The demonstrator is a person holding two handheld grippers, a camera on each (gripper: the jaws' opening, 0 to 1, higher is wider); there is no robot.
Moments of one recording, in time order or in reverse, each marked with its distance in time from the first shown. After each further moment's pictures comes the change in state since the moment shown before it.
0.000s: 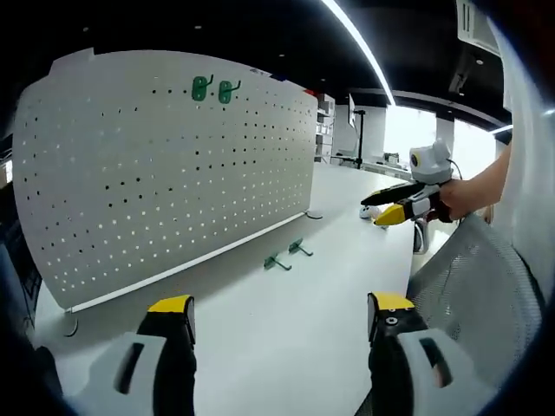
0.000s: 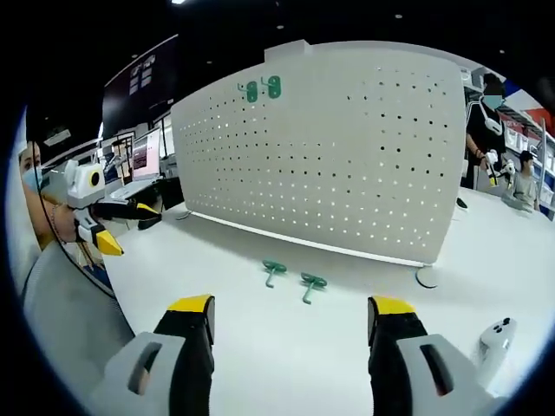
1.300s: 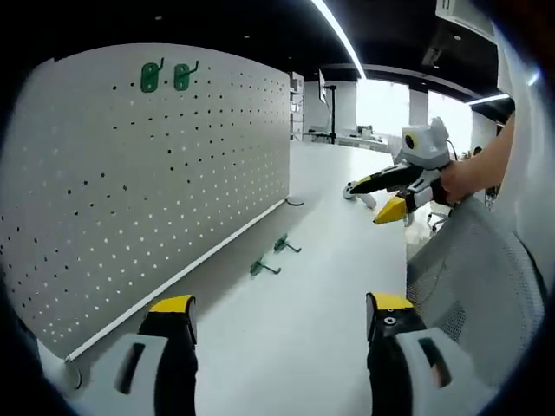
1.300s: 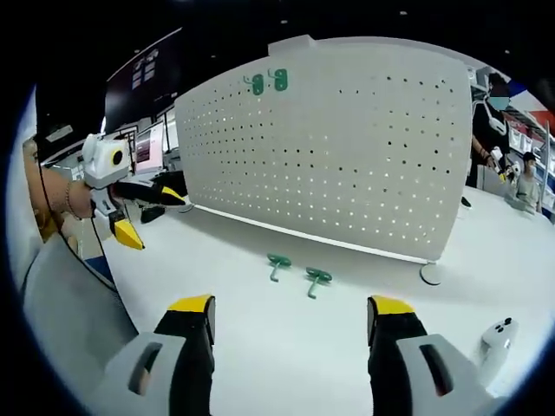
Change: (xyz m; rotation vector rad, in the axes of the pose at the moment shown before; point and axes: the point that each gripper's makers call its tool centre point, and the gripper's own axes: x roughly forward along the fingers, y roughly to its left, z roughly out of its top) left arm 0.048 -0.006 0.019 0.143 0.121 -0.134; right arm 0.002 0.007 -0.006 -0.026 0.028 0.013
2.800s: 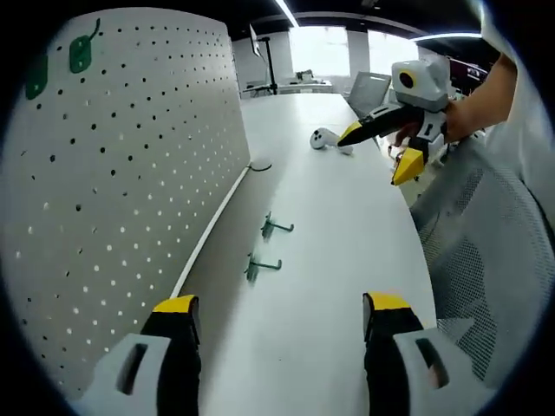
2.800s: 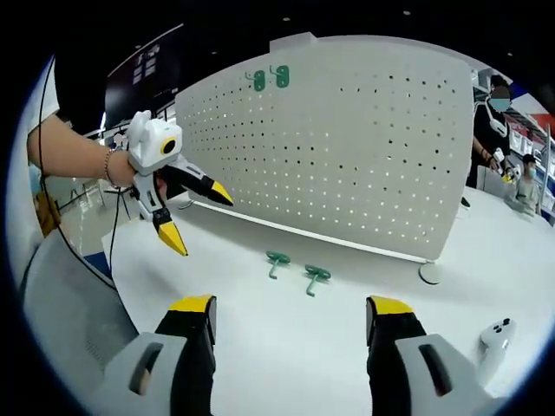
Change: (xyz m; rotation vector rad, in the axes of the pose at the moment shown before) left arm 0.071 0.017 -0.007 0.268 0.249 -0.215; right arm 0.000 -0.003 -0.003 -0.001 0.015 -0.009
